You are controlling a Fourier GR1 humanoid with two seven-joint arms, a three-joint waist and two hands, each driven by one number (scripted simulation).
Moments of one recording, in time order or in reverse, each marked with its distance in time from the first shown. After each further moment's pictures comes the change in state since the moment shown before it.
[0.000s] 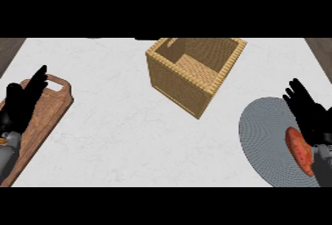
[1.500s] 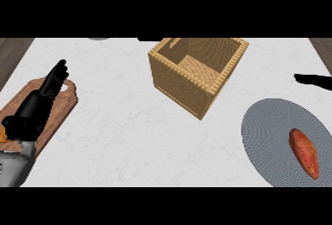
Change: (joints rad) left arm 0.041 -0.087 -0.025 -0.181 -0.020 -0.038 -0.232; right arm -0.084 -0.609 0.005 -0.557 0.209 0.643 0.134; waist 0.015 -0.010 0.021
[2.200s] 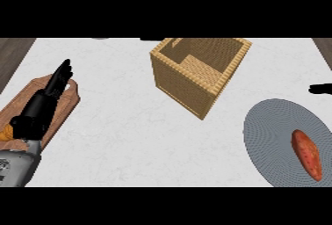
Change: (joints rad) left arm -0.009 -0.044 0.012 0.004 -0.047 -0.017 -0.001; right arm -0.157 -0.085 0.074 0.245 0.163 0.474 -0.107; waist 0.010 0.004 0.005
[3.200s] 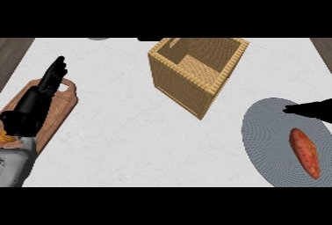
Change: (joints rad) left arm -0.009 -0.044 0.099 0.011 -0.043 -0.085 0.014; right arm 0.045 0.221 0.157 0.258 0.645 -0.093 -0.362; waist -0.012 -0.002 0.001
